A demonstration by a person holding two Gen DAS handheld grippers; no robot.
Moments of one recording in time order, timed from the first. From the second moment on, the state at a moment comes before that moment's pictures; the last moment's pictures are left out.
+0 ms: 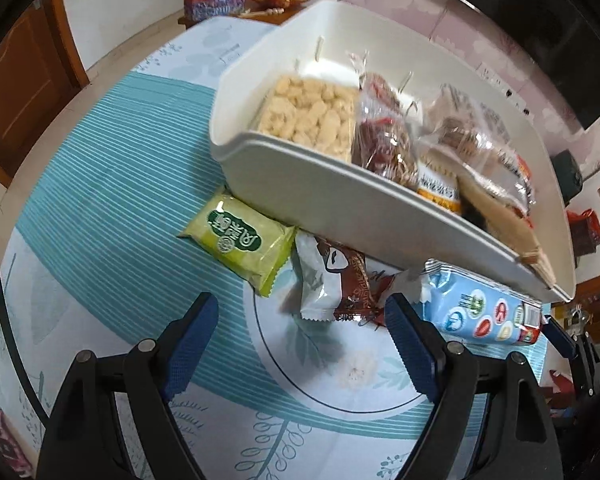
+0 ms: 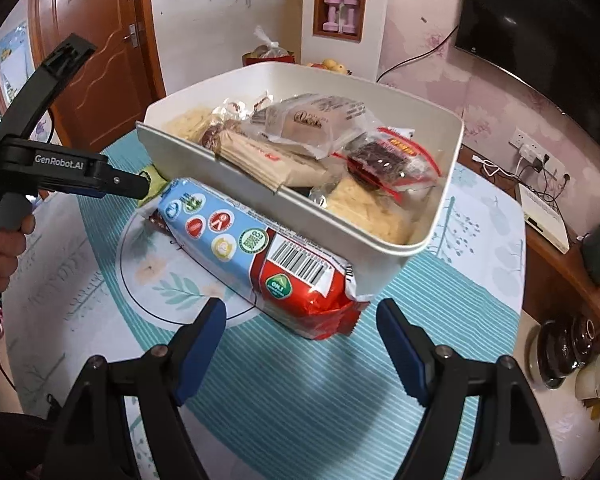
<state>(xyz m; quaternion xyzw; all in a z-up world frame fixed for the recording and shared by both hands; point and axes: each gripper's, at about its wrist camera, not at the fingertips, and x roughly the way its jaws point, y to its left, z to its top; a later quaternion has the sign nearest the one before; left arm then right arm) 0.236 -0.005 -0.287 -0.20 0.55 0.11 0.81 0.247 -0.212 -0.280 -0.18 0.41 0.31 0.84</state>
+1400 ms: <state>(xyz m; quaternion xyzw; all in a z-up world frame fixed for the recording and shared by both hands) 0.259 -0.010 -0.316 -0.19 0.57 0.12 0.79 0.242 -0.223 -0.295 -0.10 0.45 0.34 0.82</state>
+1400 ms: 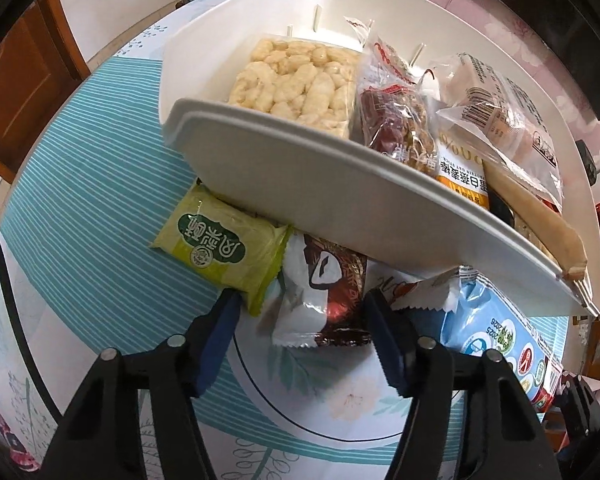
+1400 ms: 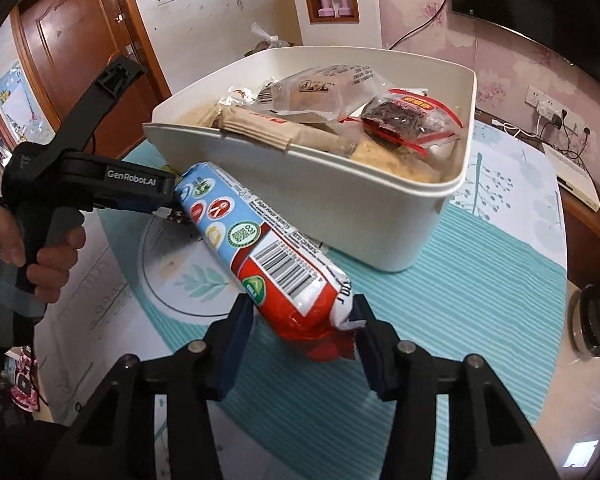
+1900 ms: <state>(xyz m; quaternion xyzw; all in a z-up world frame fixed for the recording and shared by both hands) 0.230 -0.019 -0.317 -0.19 0.55 0.12 0.81 0.225 -0.228 -0.293 -0.10 0.47 0.34 0.81</state>
